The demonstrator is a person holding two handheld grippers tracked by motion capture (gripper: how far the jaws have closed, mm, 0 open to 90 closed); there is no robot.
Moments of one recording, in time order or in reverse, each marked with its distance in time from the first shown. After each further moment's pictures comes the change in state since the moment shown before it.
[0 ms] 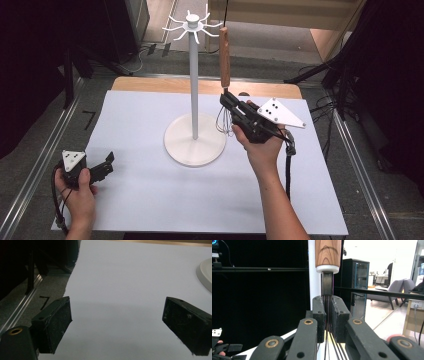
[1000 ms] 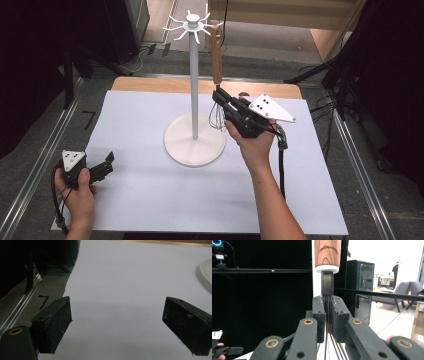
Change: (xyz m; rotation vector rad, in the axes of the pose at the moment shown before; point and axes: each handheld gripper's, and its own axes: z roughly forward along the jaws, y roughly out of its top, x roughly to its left) left arm 0.001 0.000 0.001 0.000 -0.002 -0.008; right arm -0.001 -0.007 0.020 -0.012 0.028 0.000
